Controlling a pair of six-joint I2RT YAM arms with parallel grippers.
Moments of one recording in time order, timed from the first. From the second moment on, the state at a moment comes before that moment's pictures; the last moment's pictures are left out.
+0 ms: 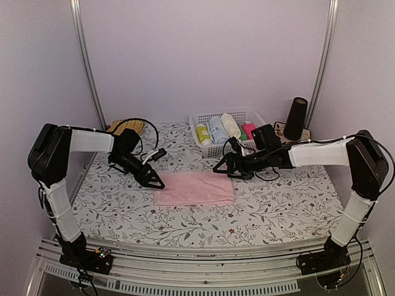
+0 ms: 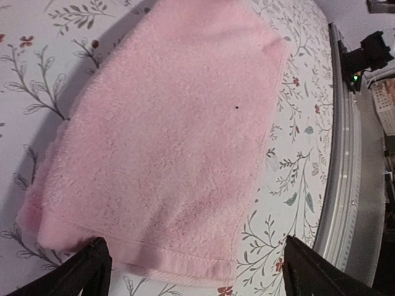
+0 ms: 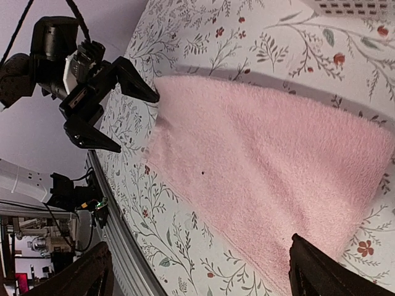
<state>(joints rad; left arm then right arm) -0.33 1.91 1.19 -0.65 0.81 0.51 0.61 1.77 1.05 -0.03 -0.65 0.56</state>
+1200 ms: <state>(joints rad) -0.35 2.05 1.34 -0.48 0.22 0.33 0.65 1.94 1.30 -0.22 -0.17 0.42</state>
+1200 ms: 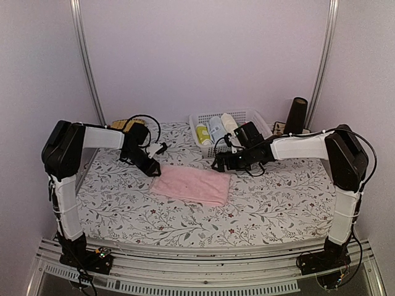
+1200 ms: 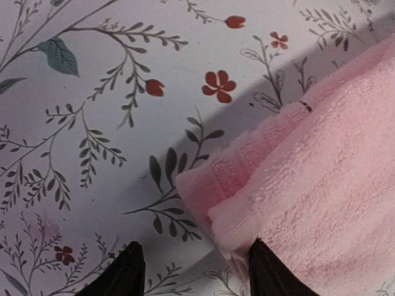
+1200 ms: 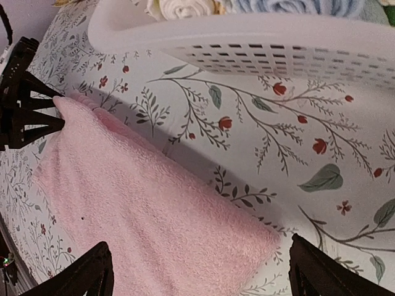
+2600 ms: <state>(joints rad) -0.32 1.84 1.38 -0.55 0.33 0.41 1.02 1.88 1.14 -0.25 -0.27 0.47</state>
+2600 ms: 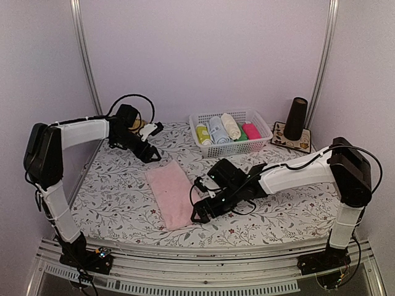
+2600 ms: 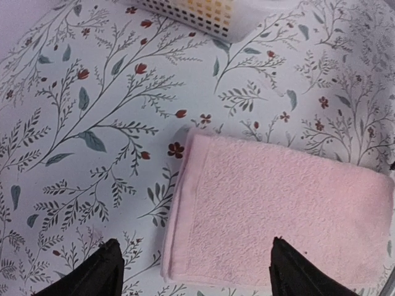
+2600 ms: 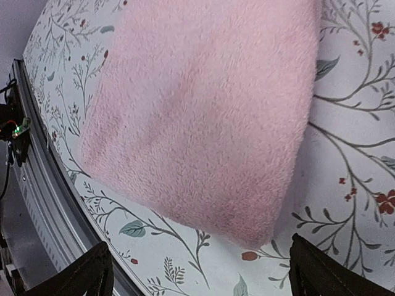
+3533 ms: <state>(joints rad) -0.43 2.27 1.66 -0.71 0.95 0.43 0.85 2.13 1.35 0.14 -0.60 0.41</state>
